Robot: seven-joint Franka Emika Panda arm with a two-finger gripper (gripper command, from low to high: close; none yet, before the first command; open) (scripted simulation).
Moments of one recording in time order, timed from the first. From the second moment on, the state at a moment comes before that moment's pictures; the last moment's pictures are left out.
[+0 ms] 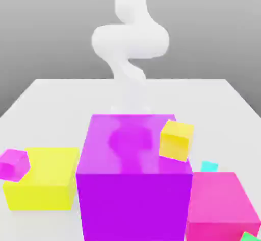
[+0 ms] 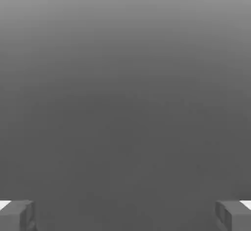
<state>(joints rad) 0.00 -0.75 0.04 -2.32 0.00 2.33 0.84</state>
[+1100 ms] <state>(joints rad) 0.42 0.29 0.15 -2.76 -0.40 3.04 2.14</state>
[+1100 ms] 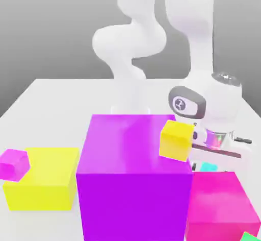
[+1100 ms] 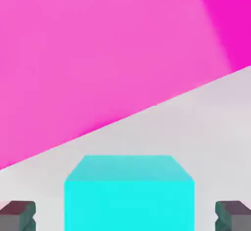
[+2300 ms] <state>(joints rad) 0.12 -0.22 0.14 -2.28 -0.09 2.03 1.53</state>
